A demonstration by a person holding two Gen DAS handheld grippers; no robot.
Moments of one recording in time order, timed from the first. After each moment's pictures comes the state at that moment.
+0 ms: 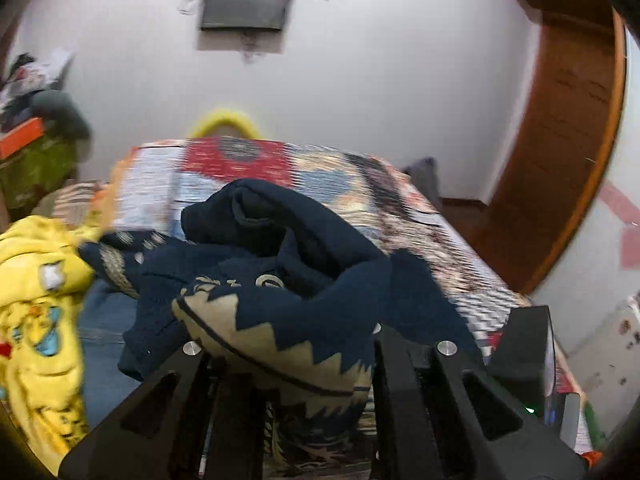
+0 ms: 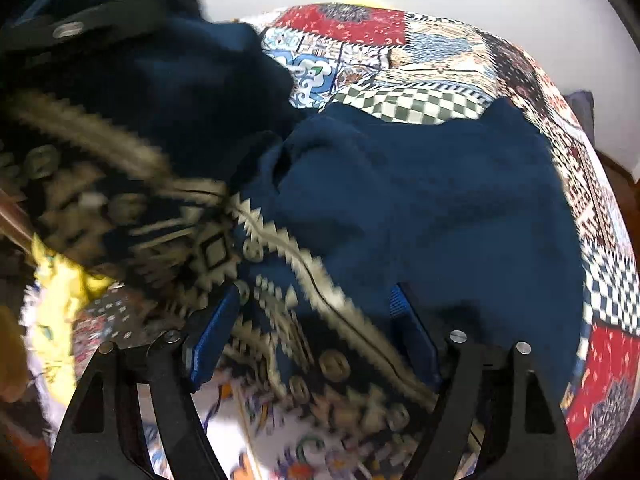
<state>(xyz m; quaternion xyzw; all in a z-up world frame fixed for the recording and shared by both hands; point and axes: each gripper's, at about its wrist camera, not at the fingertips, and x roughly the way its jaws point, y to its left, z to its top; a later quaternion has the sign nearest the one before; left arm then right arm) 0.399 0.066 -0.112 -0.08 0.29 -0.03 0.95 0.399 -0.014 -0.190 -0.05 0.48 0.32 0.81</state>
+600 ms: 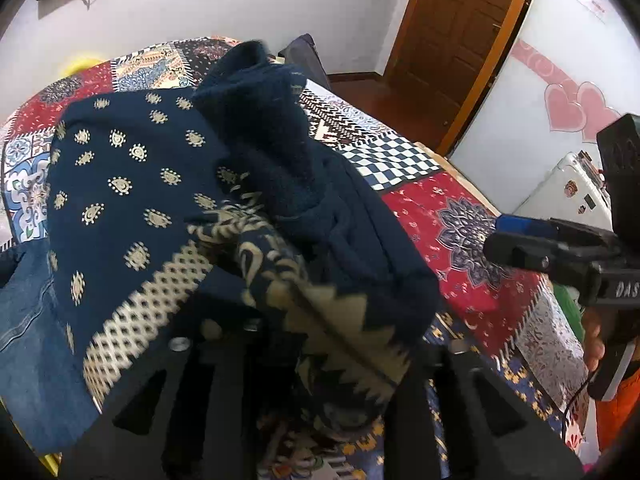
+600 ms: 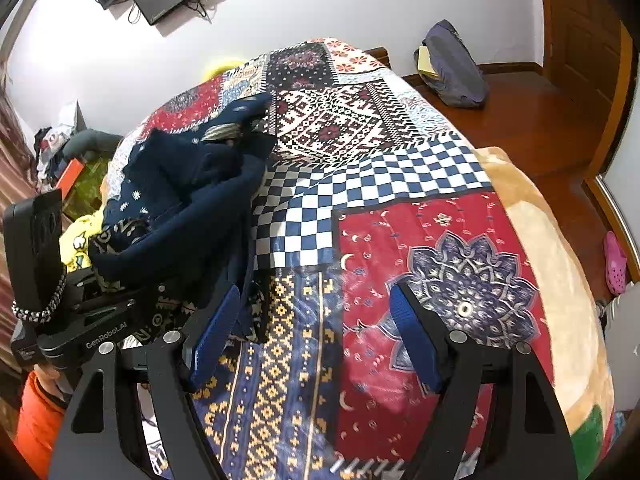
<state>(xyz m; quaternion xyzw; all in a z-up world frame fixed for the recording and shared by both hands) 0.404 -0.063 -0.191 0.01 0.45 -0.23 0.86 0.380 -0.227 -0.165 0.12 0.47 0.17 0.86</state>
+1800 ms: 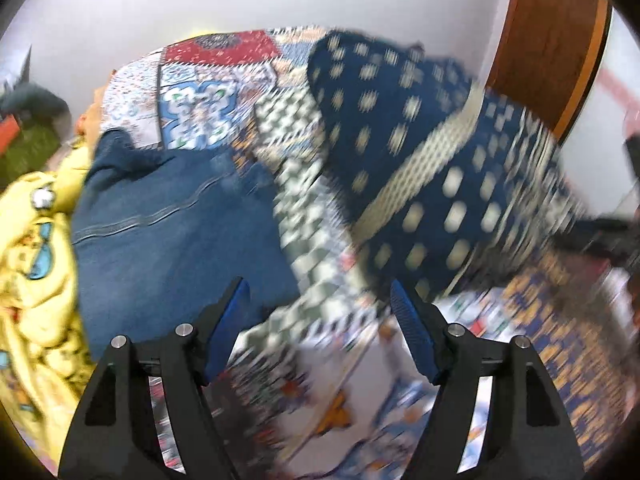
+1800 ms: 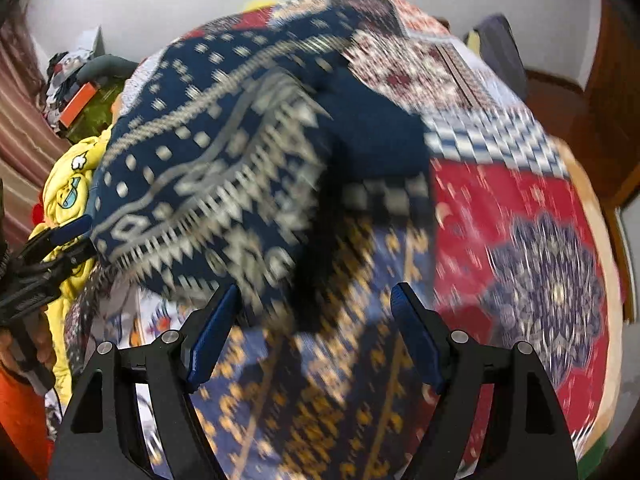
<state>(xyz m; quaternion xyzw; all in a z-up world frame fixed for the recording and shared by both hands) 0.322 0.074 -0.218 0.03 0.45 -0.03 0.89 0.377 -0.173 -0.217 0.04 0.53 0.22 0.82</state>
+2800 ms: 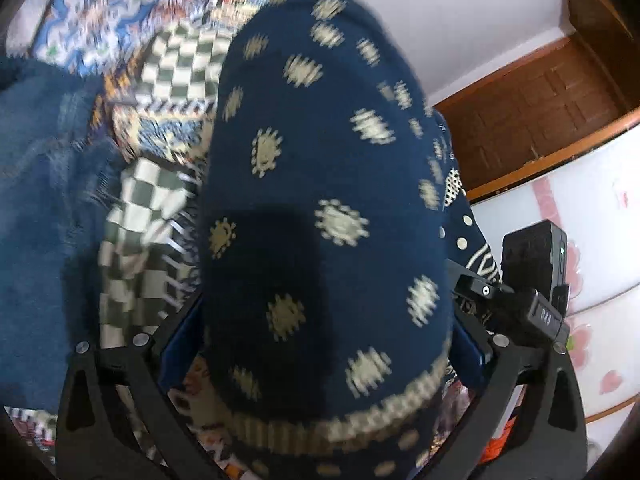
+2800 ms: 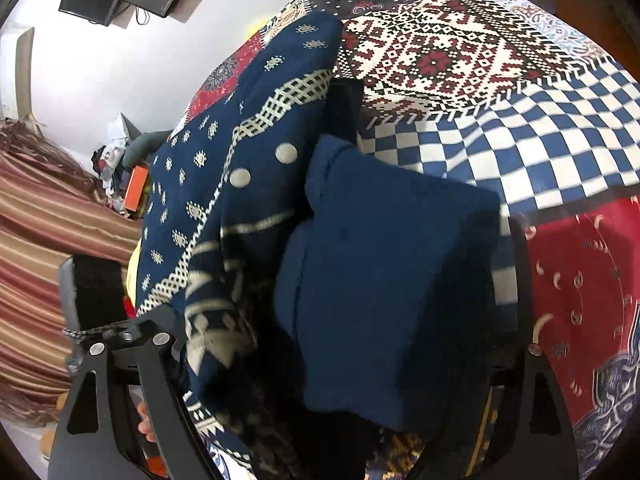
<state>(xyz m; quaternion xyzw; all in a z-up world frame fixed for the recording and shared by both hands) 0.457 0.070 -0.249 -0.29 0.51 -0.20 0.79 0.465 -0.158 -0.236 0.25 0.54 0.30 0.75</state>
